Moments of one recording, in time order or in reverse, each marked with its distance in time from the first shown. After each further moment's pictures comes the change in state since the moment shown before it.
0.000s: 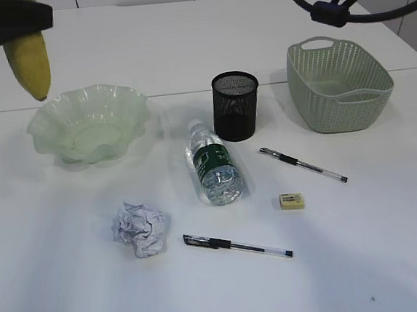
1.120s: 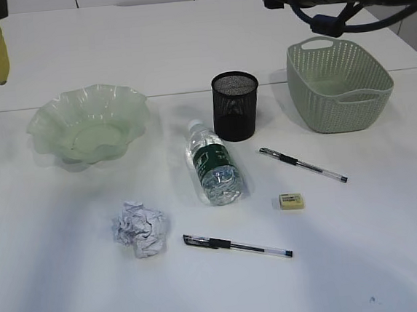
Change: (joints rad) left arm 0.000 0.062 -0.063 -0.008 -0.411 -0.047; right arm 0.000 0.046 0.004 0.116 -0.176 -0.131
